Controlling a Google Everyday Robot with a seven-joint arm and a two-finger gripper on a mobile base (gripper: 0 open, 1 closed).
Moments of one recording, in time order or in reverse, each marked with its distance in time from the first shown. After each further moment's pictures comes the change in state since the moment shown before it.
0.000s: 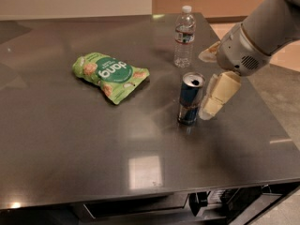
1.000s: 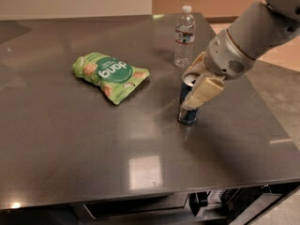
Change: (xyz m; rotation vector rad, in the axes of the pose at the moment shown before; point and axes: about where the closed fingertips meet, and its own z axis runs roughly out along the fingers) arm -0.015 0.004 0.023 -0.058 -0.036 -0.030
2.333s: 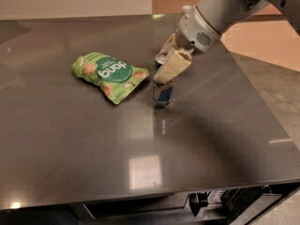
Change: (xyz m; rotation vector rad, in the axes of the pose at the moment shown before) arm -0.068 -0.044 0.014 -0.070 -0.102 -0.015
